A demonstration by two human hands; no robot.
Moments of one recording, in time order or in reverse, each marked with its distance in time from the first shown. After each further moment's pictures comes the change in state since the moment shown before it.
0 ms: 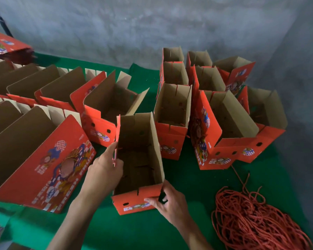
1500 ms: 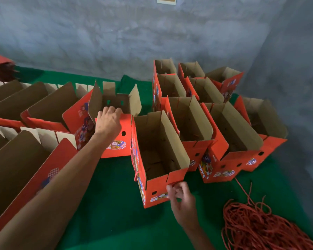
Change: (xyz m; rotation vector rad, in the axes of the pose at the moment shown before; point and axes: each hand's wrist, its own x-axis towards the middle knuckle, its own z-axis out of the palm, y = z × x) left_hand 0.266 -0.008 0.013 0.531 0.207 0.391; right_hand 0.053 0.006 0.004 0.250 0.344 0.235
